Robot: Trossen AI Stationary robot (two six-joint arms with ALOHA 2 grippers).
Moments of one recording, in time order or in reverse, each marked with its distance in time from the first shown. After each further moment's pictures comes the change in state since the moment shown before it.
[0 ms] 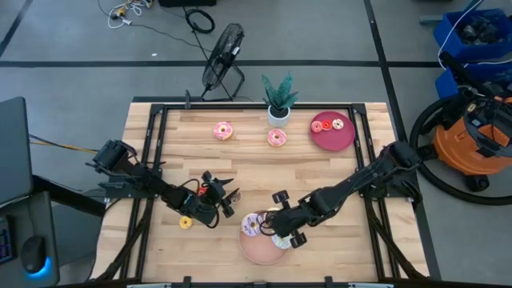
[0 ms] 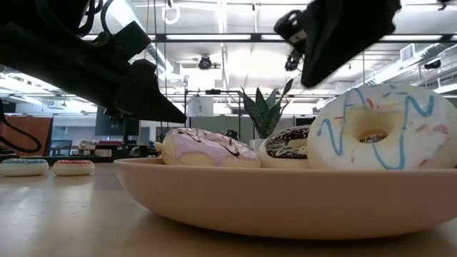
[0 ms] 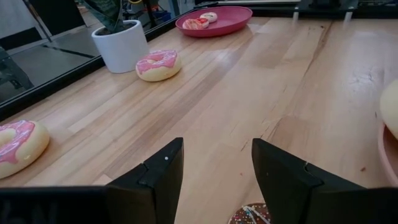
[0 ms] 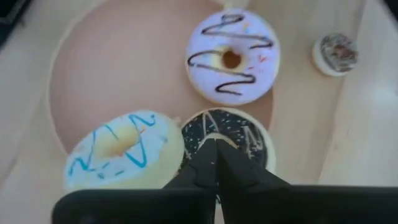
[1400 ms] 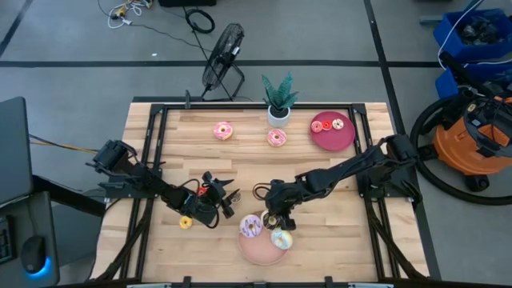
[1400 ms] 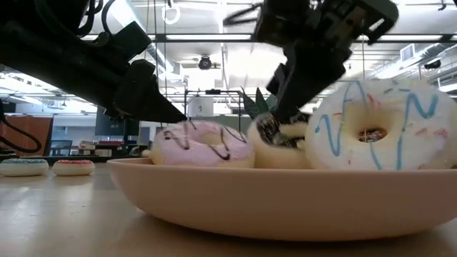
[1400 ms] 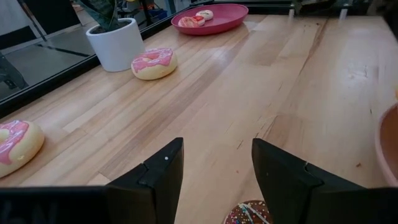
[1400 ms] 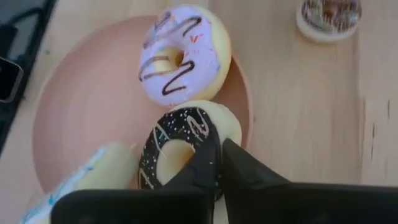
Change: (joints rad) left arm 0.000 0.000 0.000 -0.001 0.018 0.005; right arm -0.208 -0.027 -0.211 0.333 -0.285 0.157
